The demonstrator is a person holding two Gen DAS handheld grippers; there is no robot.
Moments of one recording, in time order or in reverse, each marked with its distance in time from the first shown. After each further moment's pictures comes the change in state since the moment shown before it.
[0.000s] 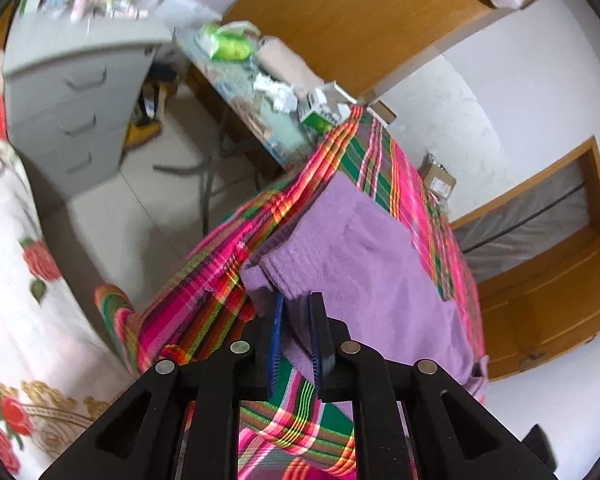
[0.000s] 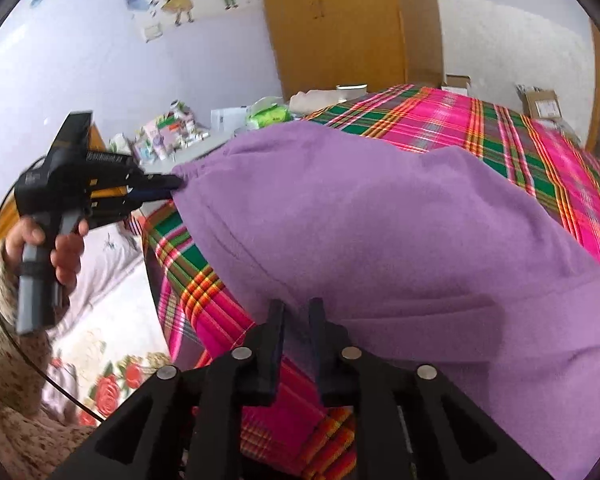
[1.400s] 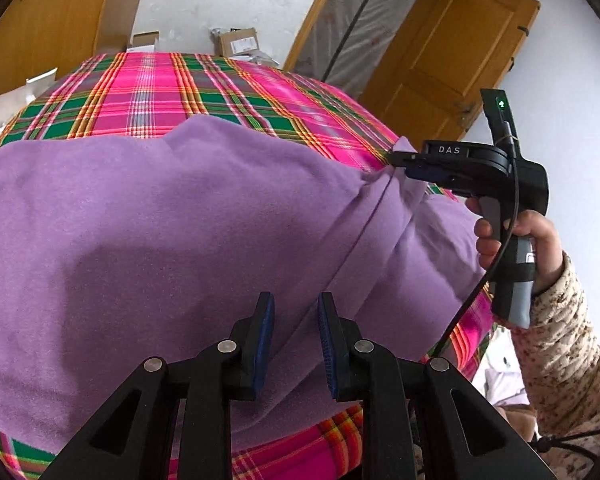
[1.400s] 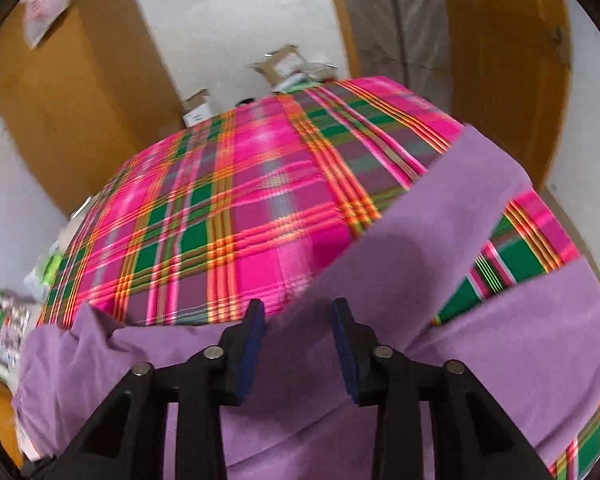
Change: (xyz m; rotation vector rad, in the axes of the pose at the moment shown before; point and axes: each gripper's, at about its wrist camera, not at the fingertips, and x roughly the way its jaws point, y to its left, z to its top) left arm 0.099 -0.189 -0.141 0.808 0.351 -0.289; right arm -0.073 -0.243 0.015 0.679 -0.101 -0.510
